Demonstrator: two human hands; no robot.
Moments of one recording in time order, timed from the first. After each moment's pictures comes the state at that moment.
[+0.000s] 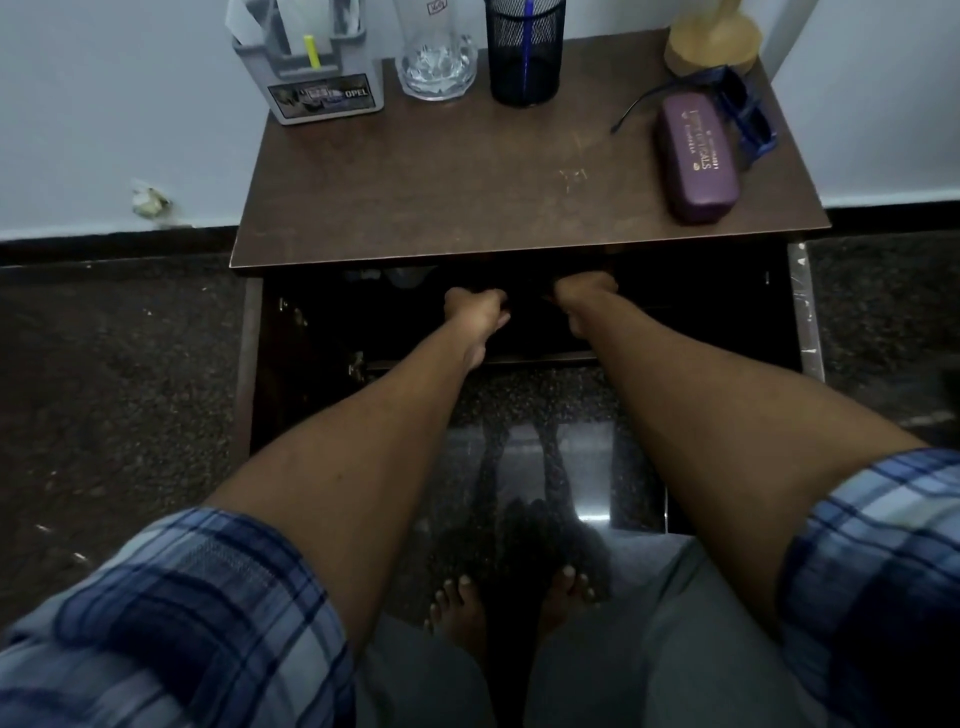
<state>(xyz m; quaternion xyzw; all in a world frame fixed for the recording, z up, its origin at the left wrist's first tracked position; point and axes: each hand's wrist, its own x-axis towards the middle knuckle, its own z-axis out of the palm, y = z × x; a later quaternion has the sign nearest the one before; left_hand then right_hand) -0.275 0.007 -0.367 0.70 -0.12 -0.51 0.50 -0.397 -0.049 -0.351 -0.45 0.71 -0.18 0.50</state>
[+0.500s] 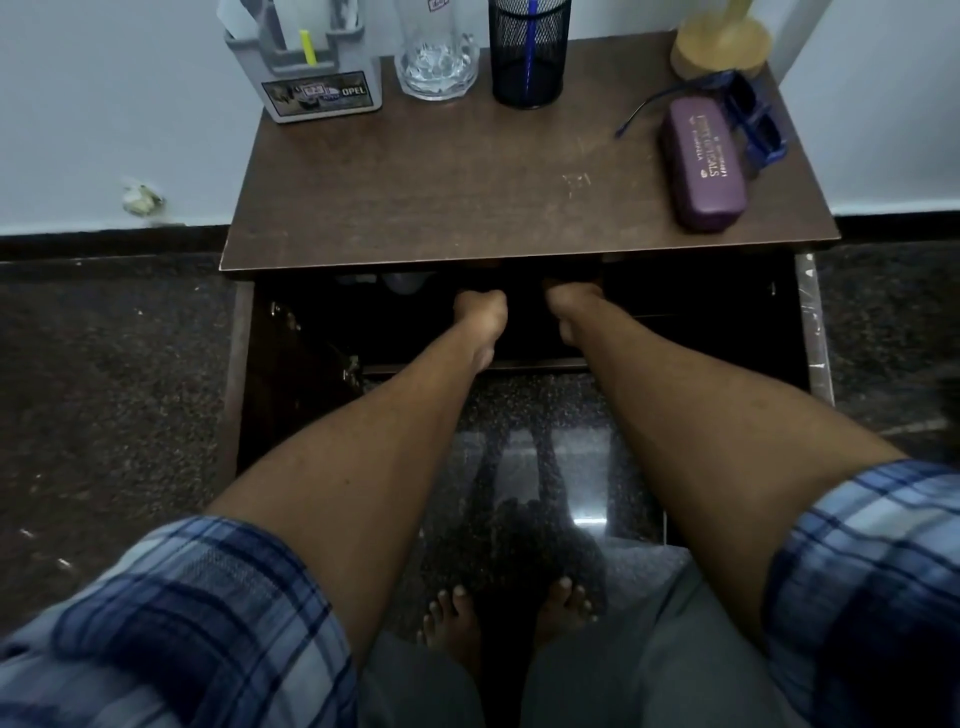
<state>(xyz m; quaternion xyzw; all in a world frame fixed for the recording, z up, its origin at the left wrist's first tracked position) -0.285 -0.002 -0.370 0.76 -0.16 -0.46 0.43 -0.379 -0.047 -0.363 -0.36 0.70 -0.25 0.56</state>
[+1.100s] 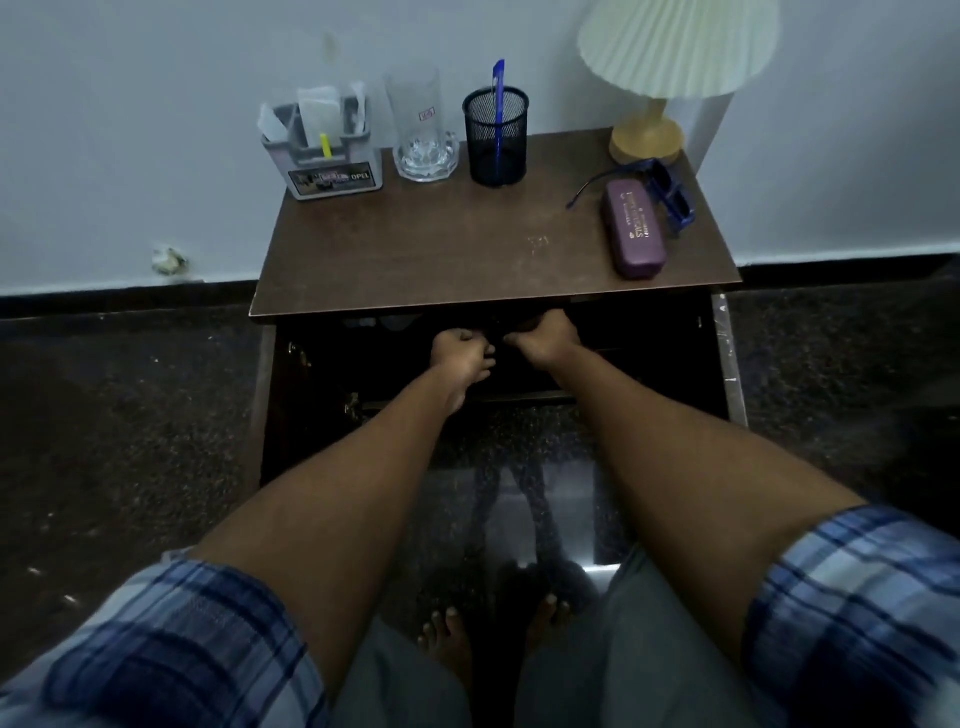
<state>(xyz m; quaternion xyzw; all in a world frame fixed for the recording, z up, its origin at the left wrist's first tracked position) -0.290 0.044 -0.314 0.74 -0.22 -0.49 0.41 -0.412 -0.008 -0.311 -0.59 0.66 -0.18 0.43</state>
